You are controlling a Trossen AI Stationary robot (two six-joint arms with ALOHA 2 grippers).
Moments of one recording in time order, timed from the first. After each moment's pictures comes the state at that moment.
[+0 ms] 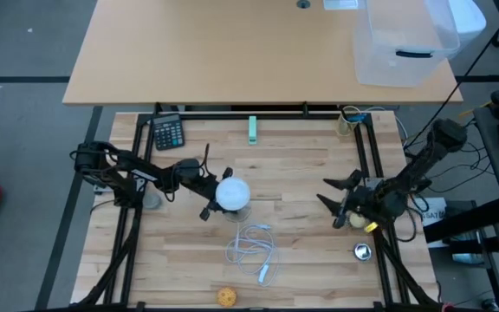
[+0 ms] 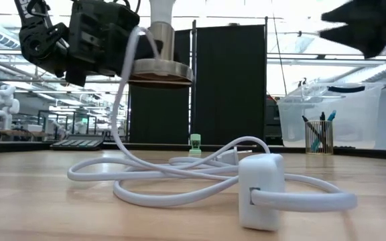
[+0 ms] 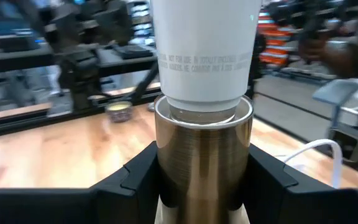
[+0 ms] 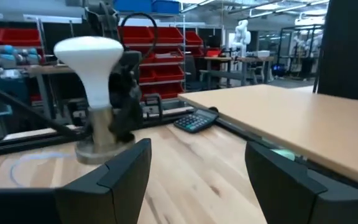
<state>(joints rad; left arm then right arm) 0.10 1.58 0.44 1.09 0.60 0.11 0.81 0.87 0.15 0.91 1.25 -0.09</state>
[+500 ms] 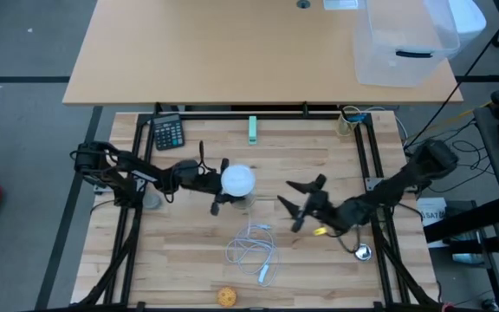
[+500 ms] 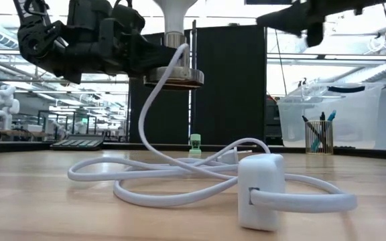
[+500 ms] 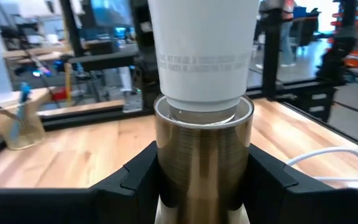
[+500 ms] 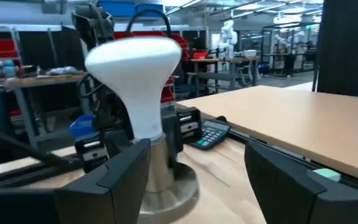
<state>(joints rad) 0.08 1.58 0.44 1.13 0.29 0.12 0.52 1.44 0.55 1.05 1.04 0.01</state>
